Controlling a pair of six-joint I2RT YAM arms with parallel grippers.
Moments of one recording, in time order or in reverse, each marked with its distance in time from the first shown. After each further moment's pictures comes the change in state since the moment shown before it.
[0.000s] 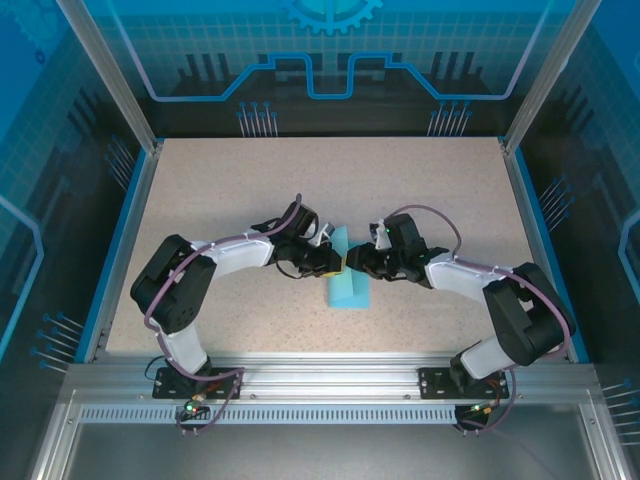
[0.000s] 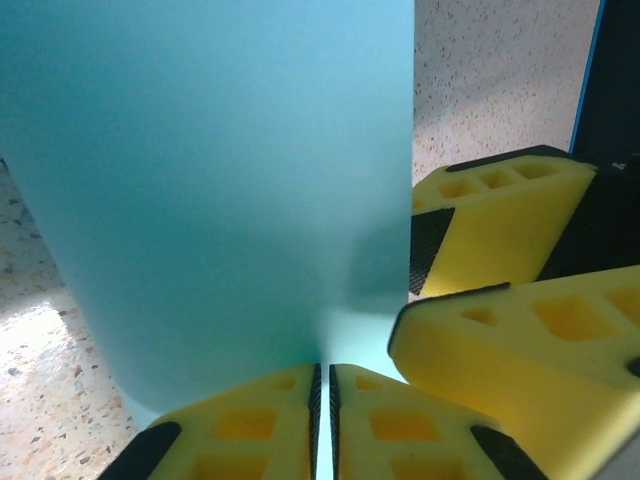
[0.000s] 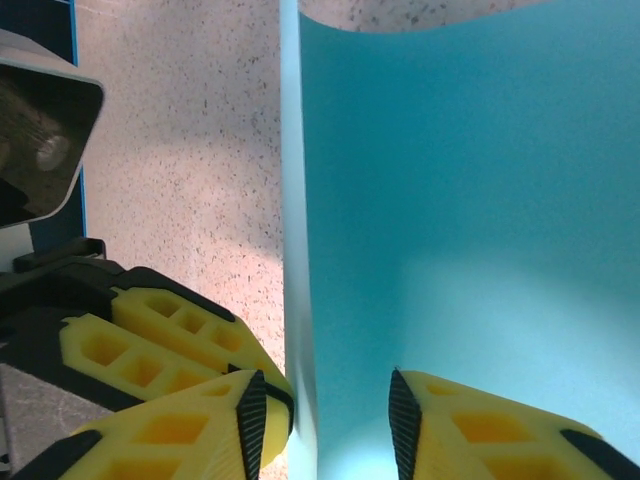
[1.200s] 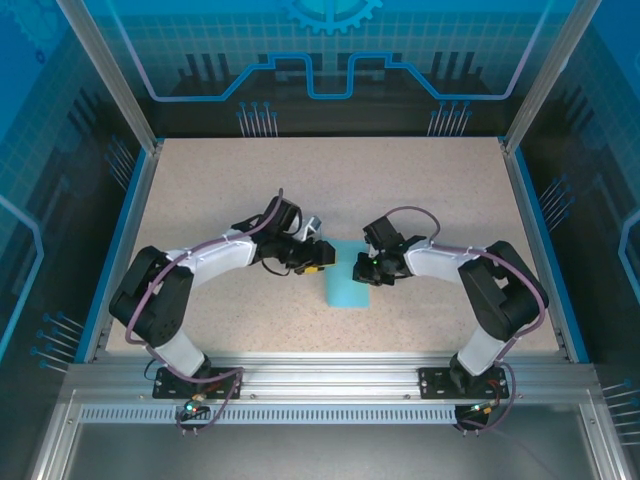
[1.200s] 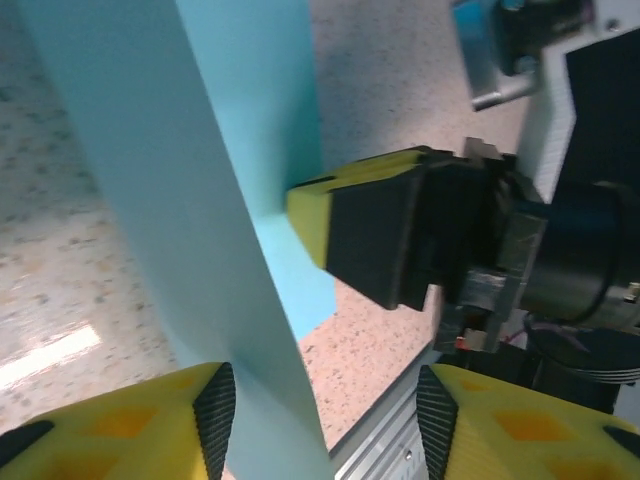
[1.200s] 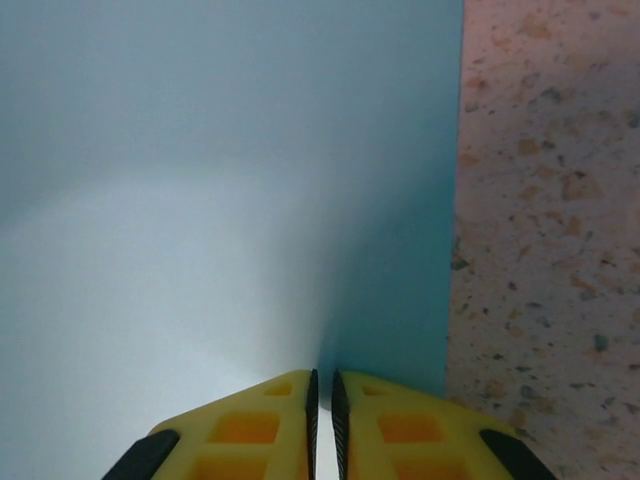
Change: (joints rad) left arm 0.064 -0.121 -0.042 -0.054 0.023 0.042; right arm 0.072 0.171 0.153 -0.329 0.265 -0.071
